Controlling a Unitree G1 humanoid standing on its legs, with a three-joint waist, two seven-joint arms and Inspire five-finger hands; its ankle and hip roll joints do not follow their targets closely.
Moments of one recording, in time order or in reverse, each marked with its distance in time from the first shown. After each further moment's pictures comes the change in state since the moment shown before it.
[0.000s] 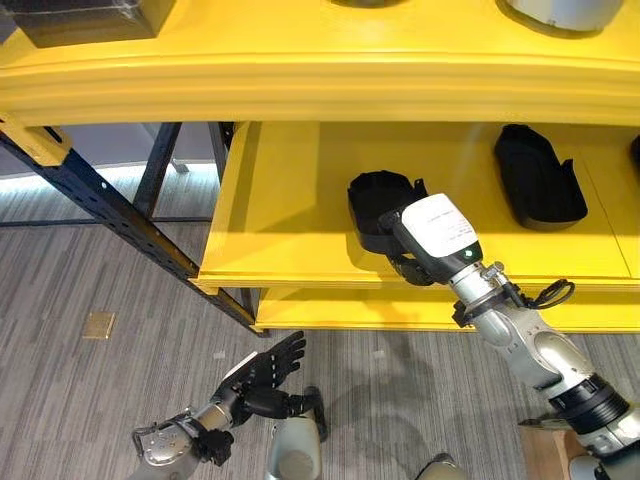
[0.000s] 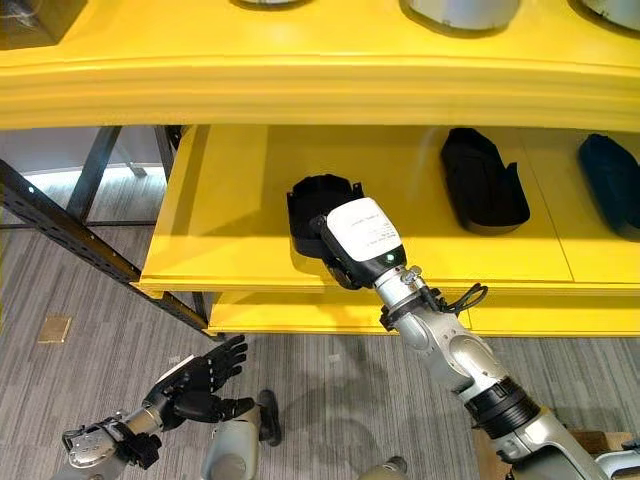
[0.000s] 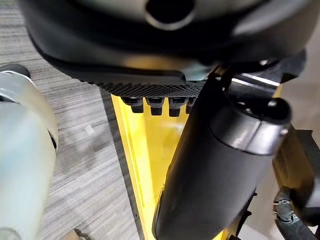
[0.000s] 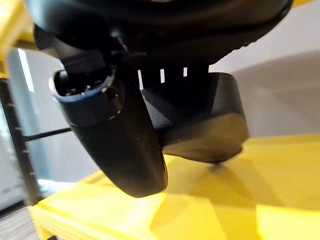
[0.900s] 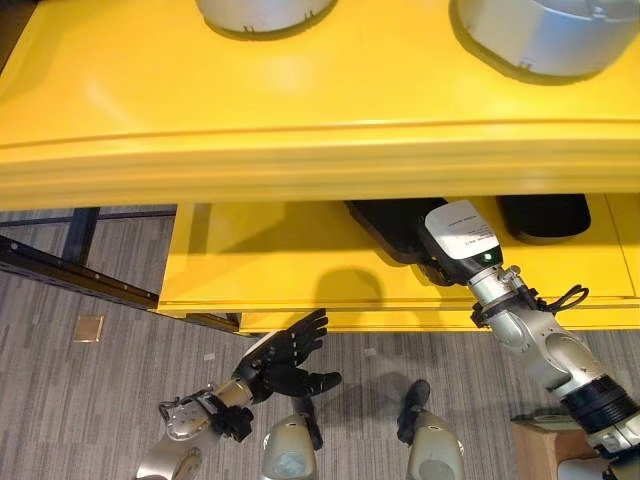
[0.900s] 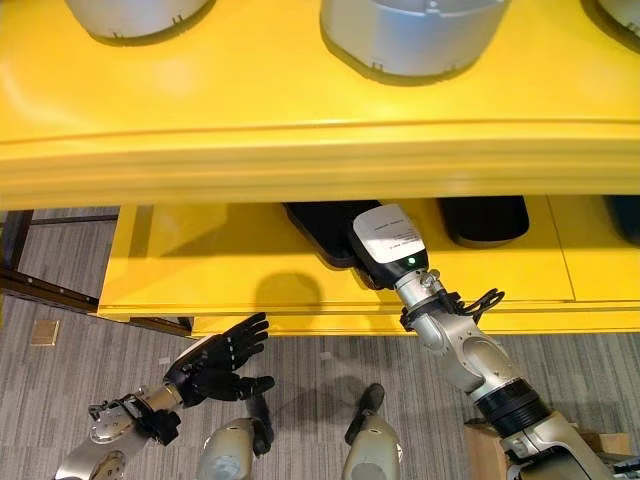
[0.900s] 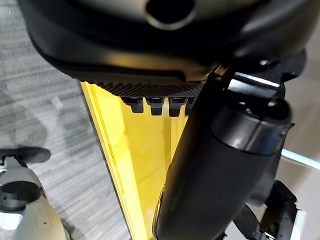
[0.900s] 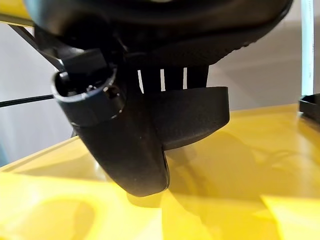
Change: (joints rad) left arm -0.097 0.000 -0.025 -0.107 -0.048 0.103 0.011; right arm 0.022 -0.061 -0.052 0.117 -0.042 -0.036 -0.073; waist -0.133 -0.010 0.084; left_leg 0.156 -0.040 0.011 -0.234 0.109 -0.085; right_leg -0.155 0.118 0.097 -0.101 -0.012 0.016
